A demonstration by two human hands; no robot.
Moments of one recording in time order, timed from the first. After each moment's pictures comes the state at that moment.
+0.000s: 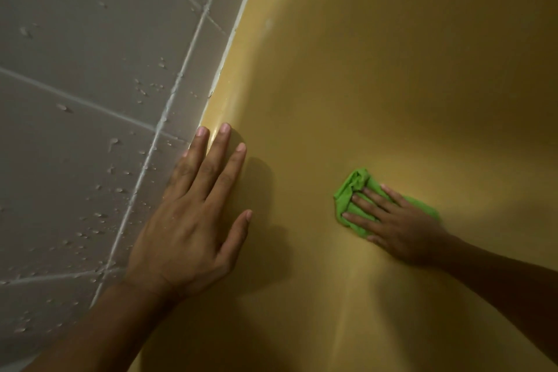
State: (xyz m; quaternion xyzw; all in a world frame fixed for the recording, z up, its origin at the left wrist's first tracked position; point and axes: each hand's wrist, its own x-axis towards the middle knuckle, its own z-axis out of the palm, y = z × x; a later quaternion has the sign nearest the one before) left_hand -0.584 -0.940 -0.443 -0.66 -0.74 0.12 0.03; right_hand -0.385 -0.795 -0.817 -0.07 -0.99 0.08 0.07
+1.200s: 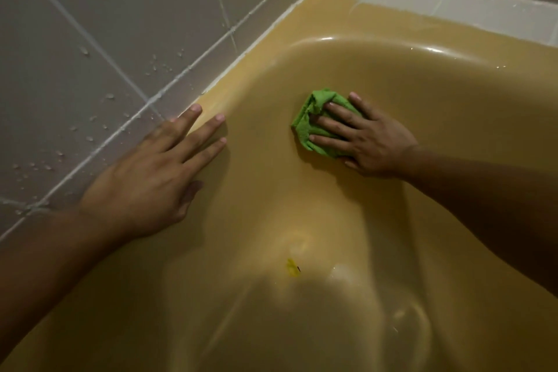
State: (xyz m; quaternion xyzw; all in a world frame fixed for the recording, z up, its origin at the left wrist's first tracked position) left_hand -0.603 -0.924 -0.461 -0.66 -0.73 0.12 0.11; right_hand -0.403 -0.569 -0.582 0.06 -0.95 -0.29 0.07
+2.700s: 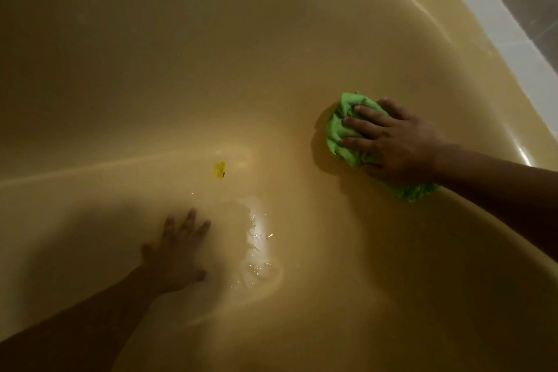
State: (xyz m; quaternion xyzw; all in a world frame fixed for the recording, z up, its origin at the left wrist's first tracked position) left_hand -0.229 -0.936 -0.723 -0.09 -0.89 -0.07 -0.44; right_hand -0.346 -0.507 -0.544 0.33 -0.89 -0.31 -0.08
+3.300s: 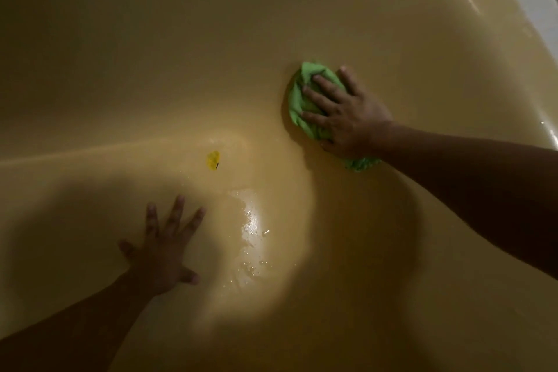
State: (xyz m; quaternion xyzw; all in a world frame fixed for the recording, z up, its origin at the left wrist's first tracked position) left_hand -0.228 -0.932 -0.748 -0.07 -0.90 -0.04 -0.43; right_hand -0.400 -0.569 -0.606 0.31 -0.86 -0.40 -0.11
